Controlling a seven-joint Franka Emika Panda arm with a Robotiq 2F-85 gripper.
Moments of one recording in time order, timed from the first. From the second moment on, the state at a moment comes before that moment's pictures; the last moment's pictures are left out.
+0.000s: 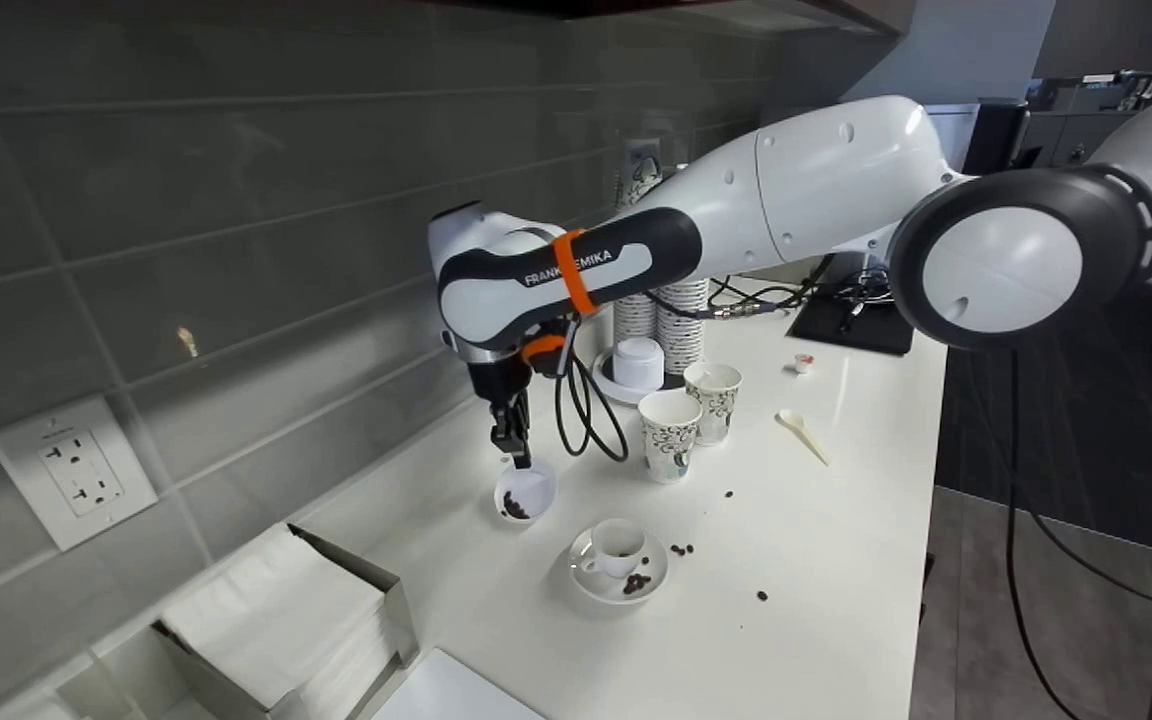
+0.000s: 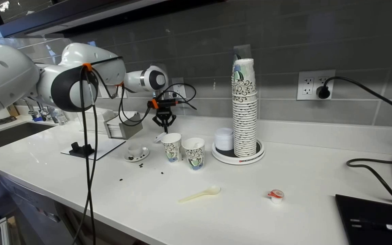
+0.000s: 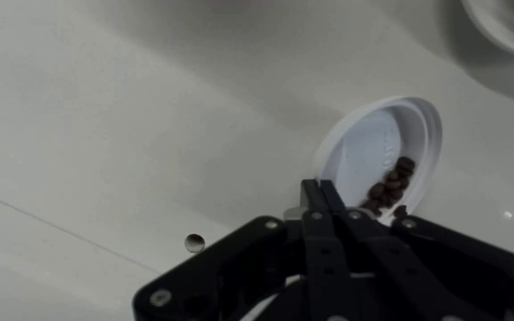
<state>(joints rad) 0.21 1.20 0.20 -0.73 -0.25 1.79 -0.40</state>
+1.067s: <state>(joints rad) 0.17 0.84 0.22 -1.33 -0.24 2.02 -0.28</state>
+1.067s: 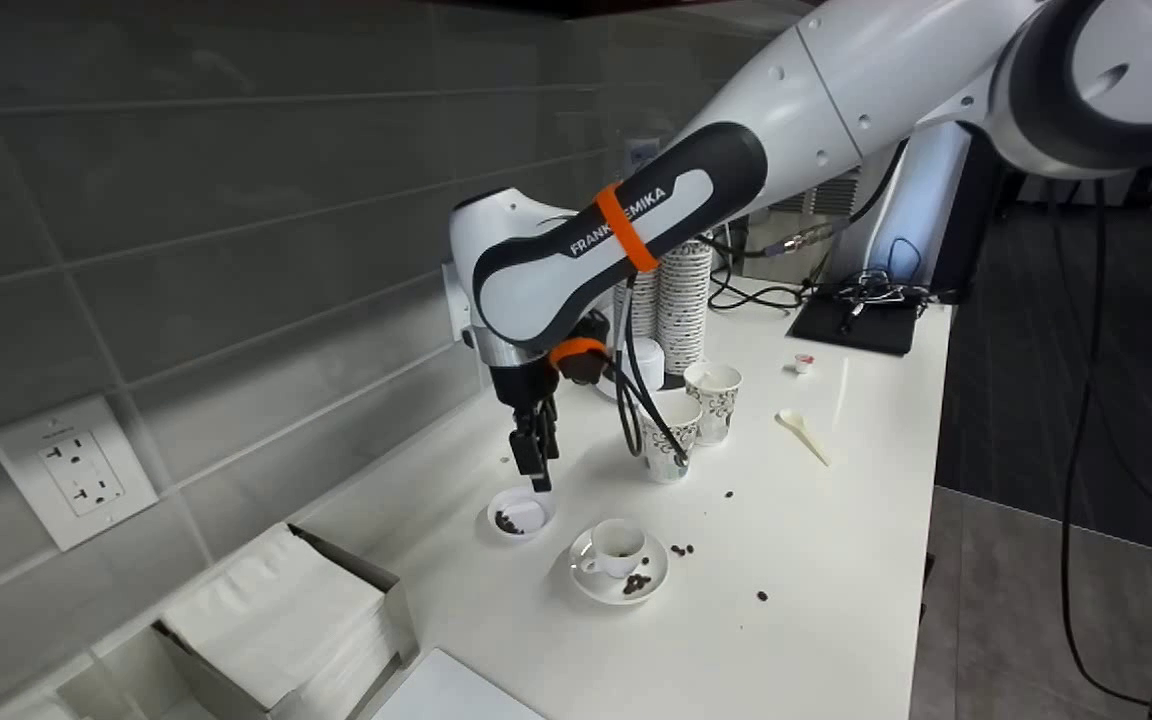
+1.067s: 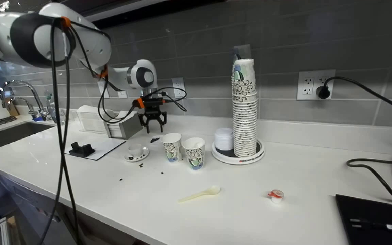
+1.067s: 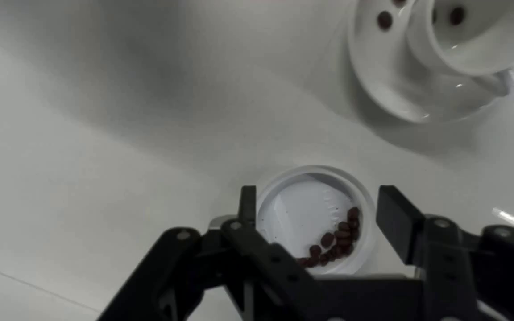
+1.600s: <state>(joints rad) 0.23 0.52 0.15 -1.70 -0.22 2.04 0.20</state>
